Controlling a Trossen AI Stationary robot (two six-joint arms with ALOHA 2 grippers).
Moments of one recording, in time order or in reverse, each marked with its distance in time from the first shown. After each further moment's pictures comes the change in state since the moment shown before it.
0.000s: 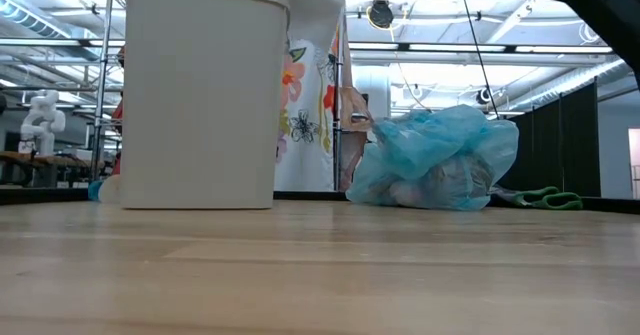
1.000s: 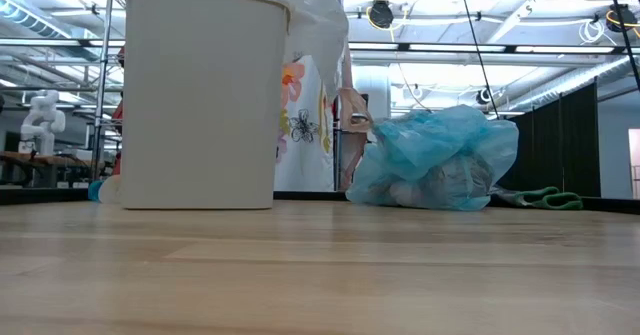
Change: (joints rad) left arm 0.000 -0.185 -0.001 -0.785 -0.237 -0.001; right arm 0.228 -0.298 0.000 -0.955 0.556 -0.029
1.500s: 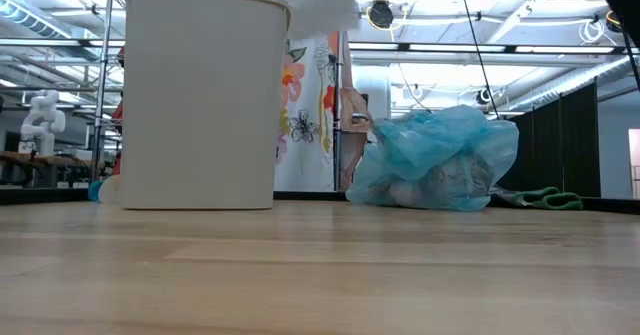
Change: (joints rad) left arm 0.000 -0.117 0.001 -0.038 -0.005 -0.093; right arm -0.194 0.090 0.000 0.013 -0.480 0.273
